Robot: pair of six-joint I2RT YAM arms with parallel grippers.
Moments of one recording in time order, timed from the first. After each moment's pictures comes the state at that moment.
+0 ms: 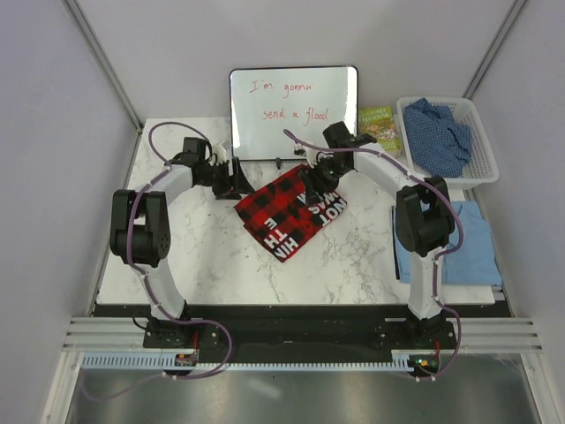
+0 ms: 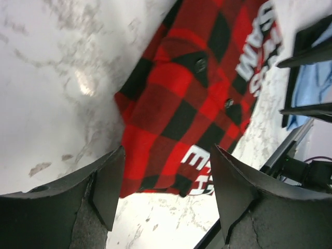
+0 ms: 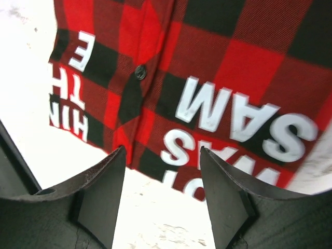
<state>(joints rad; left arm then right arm) -0.09 1.87 1.28 -0.39 0.73 -0.23 0.41 2.11 1.79 -0.88 -0.57 -0.41</state>
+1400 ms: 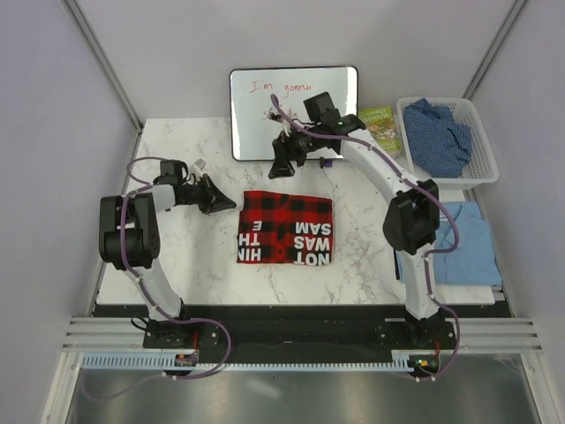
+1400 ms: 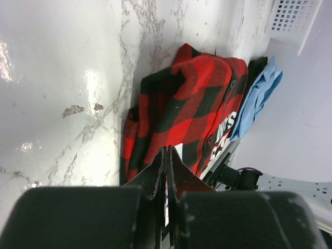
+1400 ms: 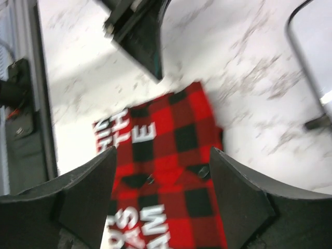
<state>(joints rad) 0.09 1.85 1.02 -0.20 0.90 -0.48 0.50 2.12 2.06 -0.77 -0.81 -0.28</state>
